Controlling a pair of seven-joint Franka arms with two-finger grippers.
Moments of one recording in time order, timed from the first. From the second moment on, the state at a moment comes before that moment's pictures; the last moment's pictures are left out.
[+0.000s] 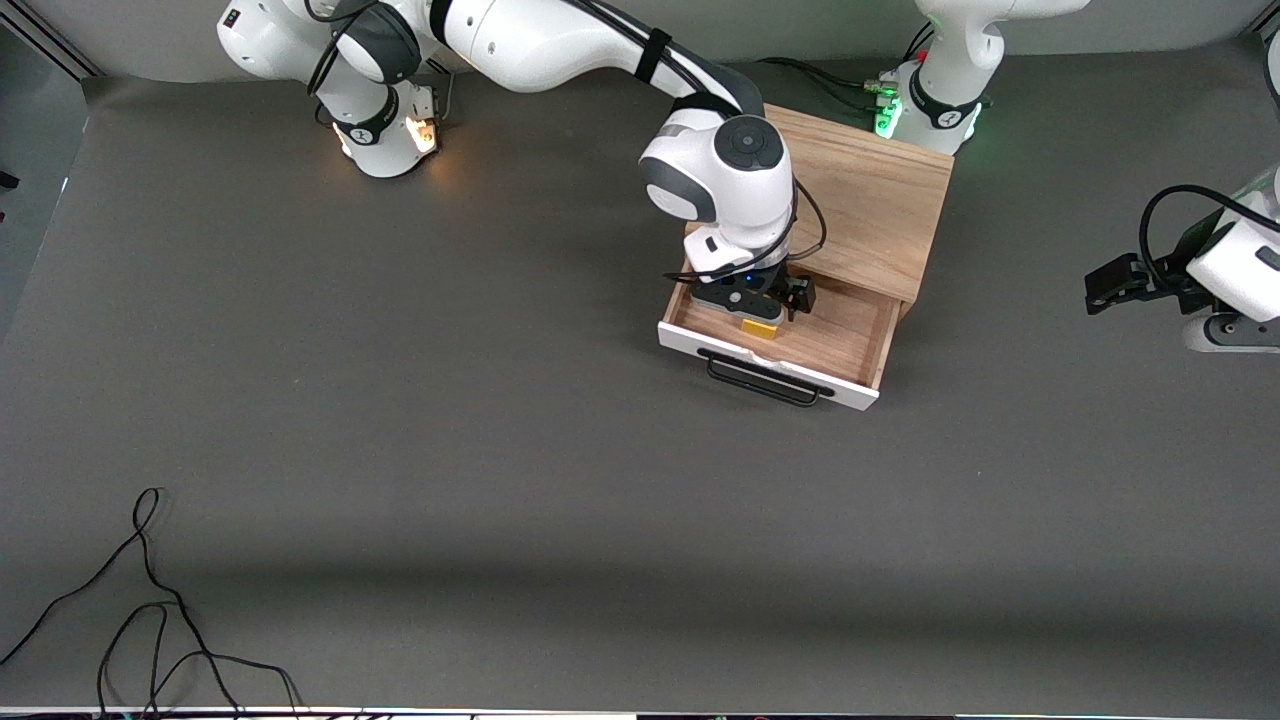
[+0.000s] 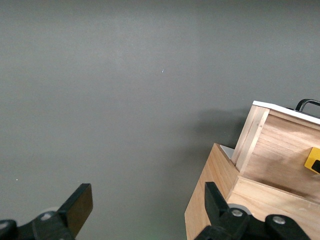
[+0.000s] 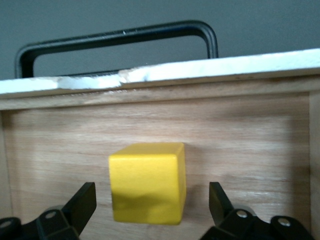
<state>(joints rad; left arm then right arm) -0.01 0.04 -0.02 -1.63 0.04 1.60 0.00 0.99 0.91 0.00 -1.03 0.01 2.12 1.43</state>
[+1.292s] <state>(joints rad) -0.01 0.04 -0.02 -1.63 0.02 1.60 0.00 0.50 0.38 -0.03 -1.31 0.09 1.82 0.93</state>
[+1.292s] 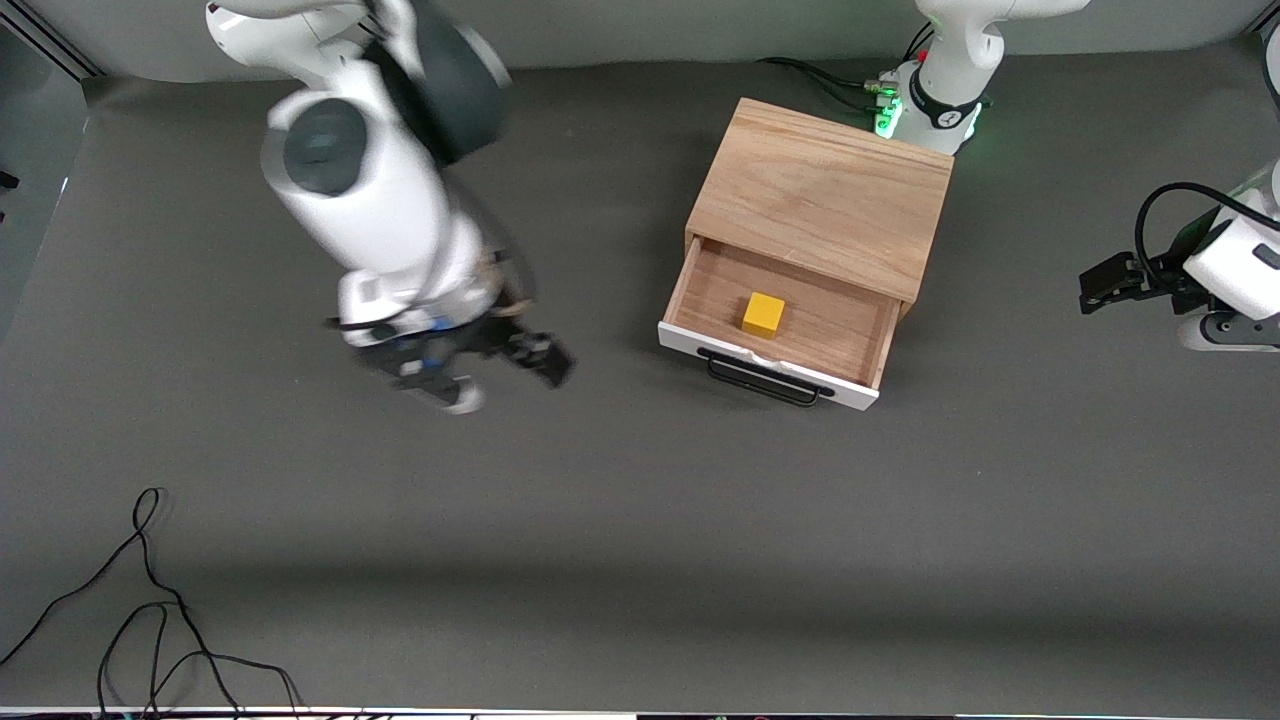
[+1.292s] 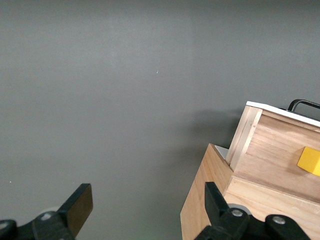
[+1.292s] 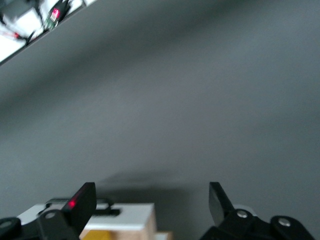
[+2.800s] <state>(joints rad) -0.01 0.04 -0.02 -1.63 0.02 1.60 0.00 0.03 0.04 0.00 -1.63 0.01 1.70 0.20</state>
